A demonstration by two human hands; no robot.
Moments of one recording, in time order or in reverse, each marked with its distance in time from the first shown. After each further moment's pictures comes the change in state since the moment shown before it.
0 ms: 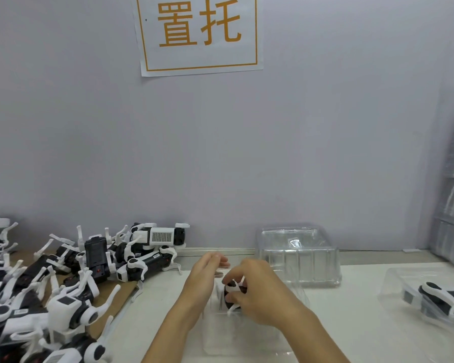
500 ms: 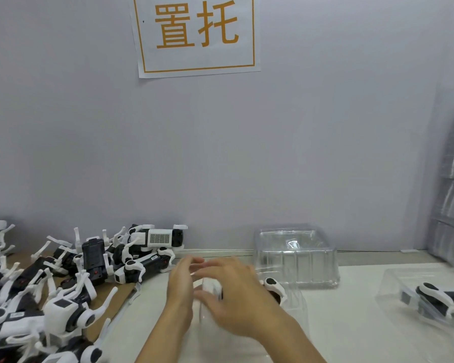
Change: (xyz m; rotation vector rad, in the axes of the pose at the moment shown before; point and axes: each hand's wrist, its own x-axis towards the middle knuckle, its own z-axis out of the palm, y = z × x) left_hand 0.014 -0.013 -0.014 -0.372 0.271 -0.155; right_hand -0.003 -0.031 0.013 -0.043 0.038 -0.225
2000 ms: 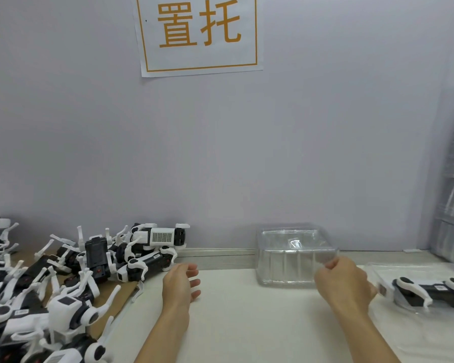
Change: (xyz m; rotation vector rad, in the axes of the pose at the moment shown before) left_hand 0.011 -0.009 -0.010 0.027 0.175 -0.066; right_hand -0.036 0.118 -0.054 -0.065 0.515 1.047
